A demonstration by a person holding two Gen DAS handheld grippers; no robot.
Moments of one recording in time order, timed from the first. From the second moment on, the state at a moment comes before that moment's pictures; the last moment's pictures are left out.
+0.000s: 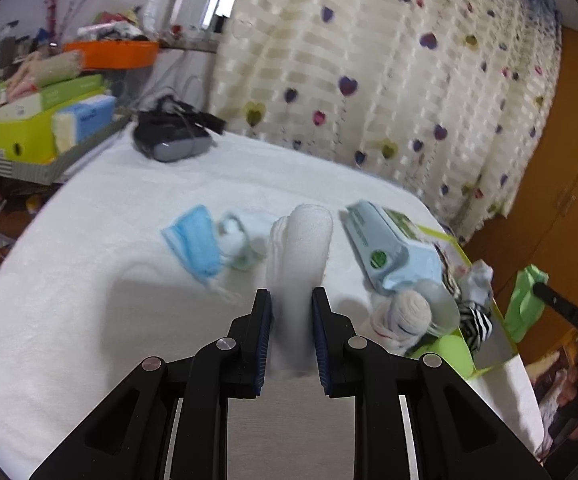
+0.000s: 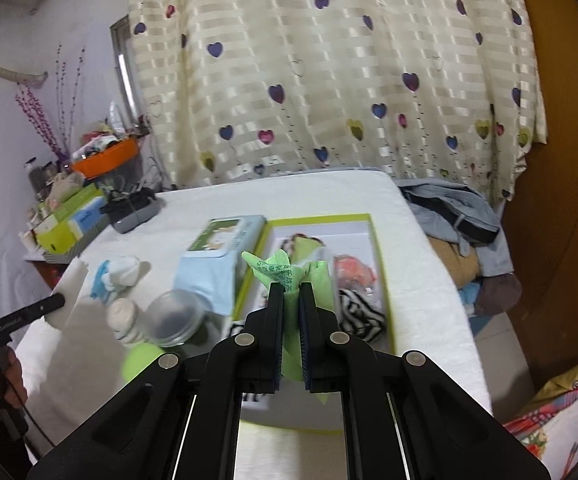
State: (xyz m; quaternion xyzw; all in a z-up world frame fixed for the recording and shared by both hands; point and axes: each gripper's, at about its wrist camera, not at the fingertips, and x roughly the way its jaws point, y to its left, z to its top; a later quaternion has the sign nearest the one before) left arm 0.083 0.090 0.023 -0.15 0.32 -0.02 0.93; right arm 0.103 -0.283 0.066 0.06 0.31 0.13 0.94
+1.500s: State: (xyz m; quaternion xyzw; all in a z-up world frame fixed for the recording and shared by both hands) left arm 0.084 -0.141 0.045 -0.07 0.33 -0.21 0.92; right arm 0.083 -0.318 0.056 0.10 0.29 0.20 0.93
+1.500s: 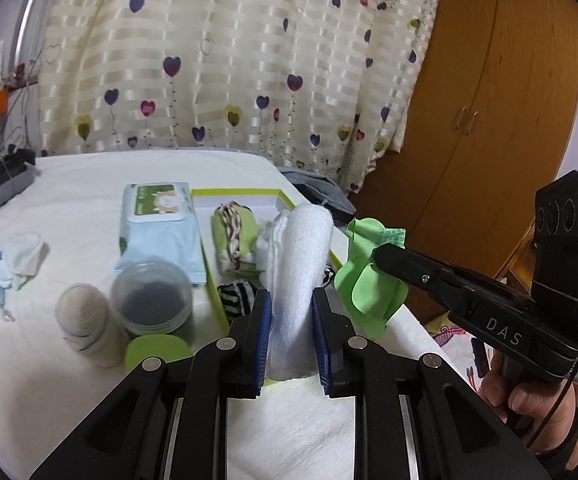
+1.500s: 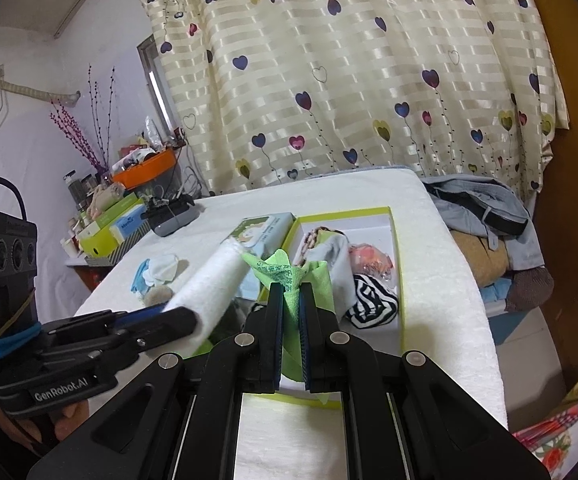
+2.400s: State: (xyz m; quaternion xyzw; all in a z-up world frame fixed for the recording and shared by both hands) left arm 0.108 -0.119 0.042 -0.09 0.32 -0.17 0.93; right arm 0.130 -0.314 0.014 0.09 0.35 0.17 0.92
